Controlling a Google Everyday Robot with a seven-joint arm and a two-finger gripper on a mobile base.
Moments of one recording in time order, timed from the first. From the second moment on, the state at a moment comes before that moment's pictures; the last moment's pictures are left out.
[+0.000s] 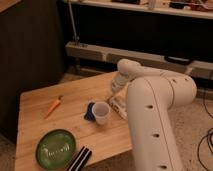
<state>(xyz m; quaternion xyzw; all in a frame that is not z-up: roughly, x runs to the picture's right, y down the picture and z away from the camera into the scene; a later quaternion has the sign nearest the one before) 0.034 0.038 0.949 -0.38 -0.01 0.47 0.79</state>
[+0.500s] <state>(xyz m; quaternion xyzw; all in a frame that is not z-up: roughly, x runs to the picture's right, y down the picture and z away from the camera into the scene) 0.032 0.036 0.948 -0.38 -0.02 0.45 0.81</state>
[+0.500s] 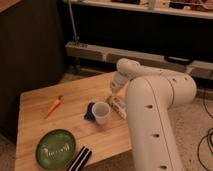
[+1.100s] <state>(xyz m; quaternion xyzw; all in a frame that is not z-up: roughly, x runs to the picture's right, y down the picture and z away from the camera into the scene) 0.018 0.053 0.950 -0.39 -0.02 0.41 0.83</state>
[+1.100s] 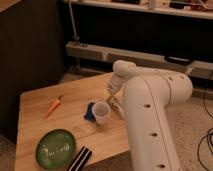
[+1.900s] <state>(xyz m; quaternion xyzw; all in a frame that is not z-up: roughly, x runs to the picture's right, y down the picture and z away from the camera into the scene) 0.016 0.054 0.955 -0.37 0.00 0.40 0.84</state>
